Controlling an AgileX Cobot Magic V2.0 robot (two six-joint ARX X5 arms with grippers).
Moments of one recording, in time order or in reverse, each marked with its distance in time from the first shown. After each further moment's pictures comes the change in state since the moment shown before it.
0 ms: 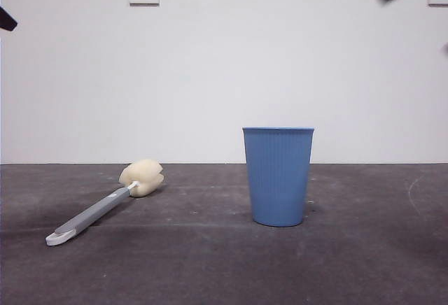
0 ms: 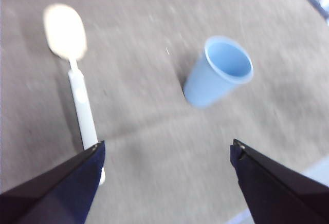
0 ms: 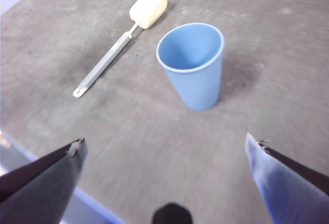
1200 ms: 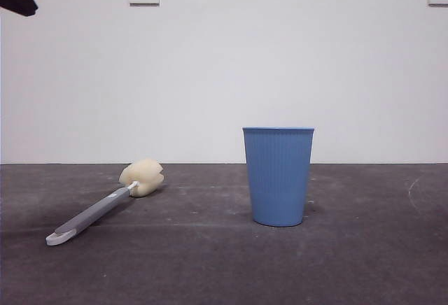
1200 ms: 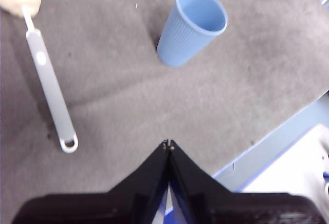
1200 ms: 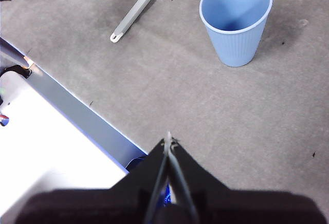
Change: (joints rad) left arm 0.000 0.000 0.000 -0.075 0.129 0.042; right arm 0.001 0.206 0.307 -0.338 -0.154 -0.075
